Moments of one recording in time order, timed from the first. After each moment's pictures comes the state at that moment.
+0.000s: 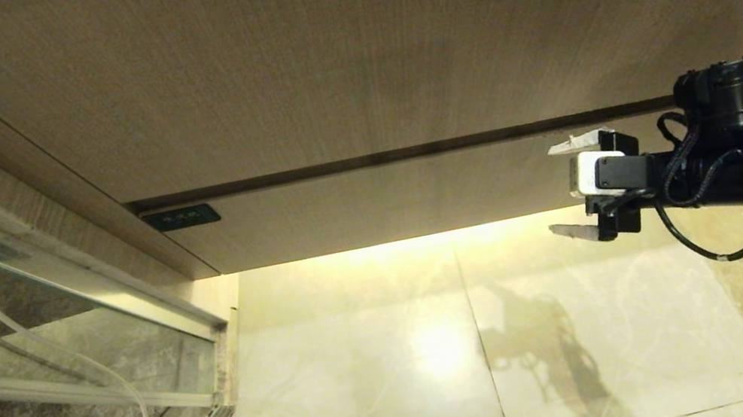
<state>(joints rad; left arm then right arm) 0.00 0.00 0.00 0.00 0.00 0.00 0.17 1.76 -0.94 -0.45 0.38 -1.25</state>
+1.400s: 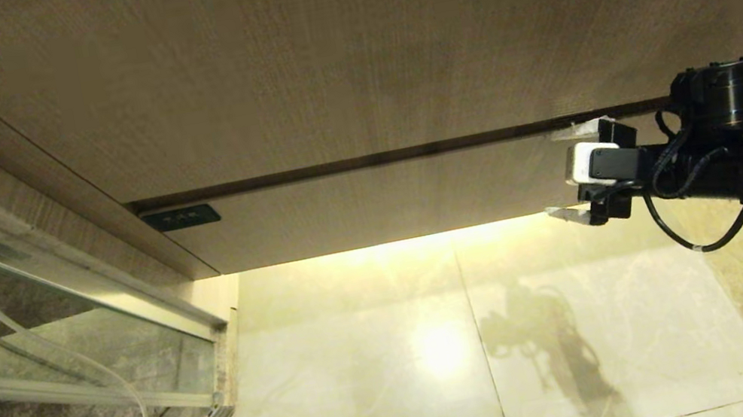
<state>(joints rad) 0.00 0.00 0.00 0.00 0.00 0.00 0.13 1.83 -0.96 -0.59 0.37 -1.24</state>
